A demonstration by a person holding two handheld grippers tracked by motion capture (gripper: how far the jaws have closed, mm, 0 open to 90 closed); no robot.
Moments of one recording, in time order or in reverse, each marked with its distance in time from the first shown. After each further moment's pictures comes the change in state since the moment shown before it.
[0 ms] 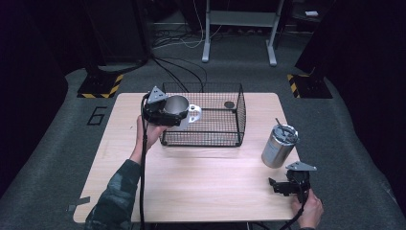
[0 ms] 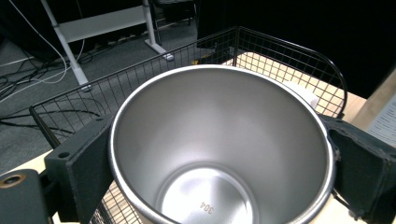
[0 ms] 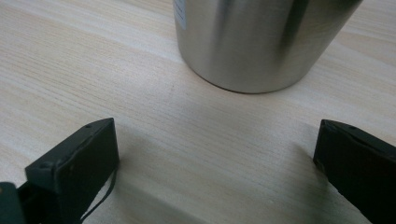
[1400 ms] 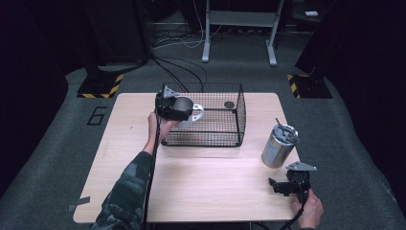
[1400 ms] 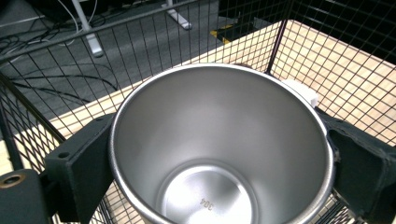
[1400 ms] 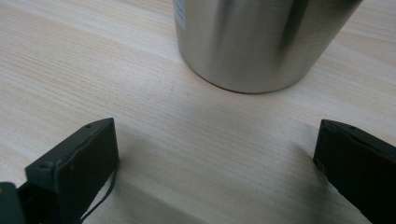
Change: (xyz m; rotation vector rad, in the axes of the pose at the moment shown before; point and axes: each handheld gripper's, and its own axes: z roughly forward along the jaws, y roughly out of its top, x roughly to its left) left arm 0.021 -0.022 0.072 0.125 0.070 -0.064; right arm 0.000 0.000 0.000 0.000 0.000 0.000
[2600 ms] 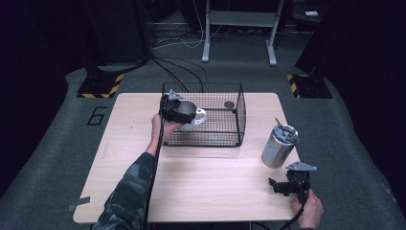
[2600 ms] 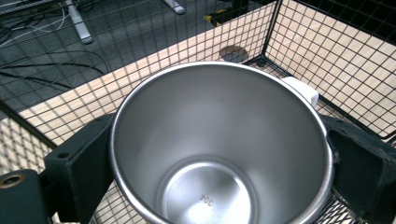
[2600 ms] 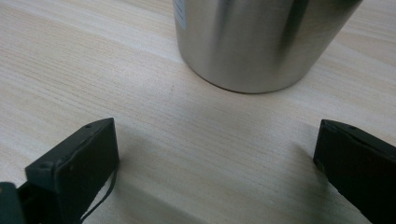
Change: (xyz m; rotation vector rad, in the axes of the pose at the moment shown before) left arm -0.008 -0.006 0.016 0.053 -0.029 0.018; right arm 0.000 0.000 0.000 0.000 0.000 0.000
